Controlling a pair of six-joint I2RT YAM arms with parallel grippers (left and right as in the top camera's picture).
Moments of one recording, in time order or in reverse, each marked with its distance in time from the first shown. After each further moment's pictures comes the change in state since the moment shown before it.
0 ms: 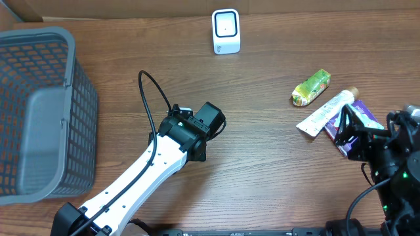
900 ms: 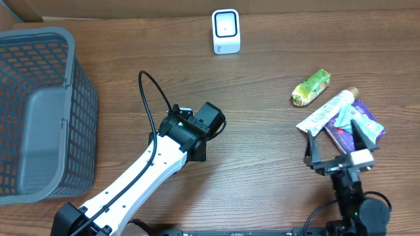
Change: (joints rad) left arm 0.000 0.000 -0.002 0.002 0.000 0.000; right arm 0.002 -0.515 -0.945 0.924 -0.229 -0.313
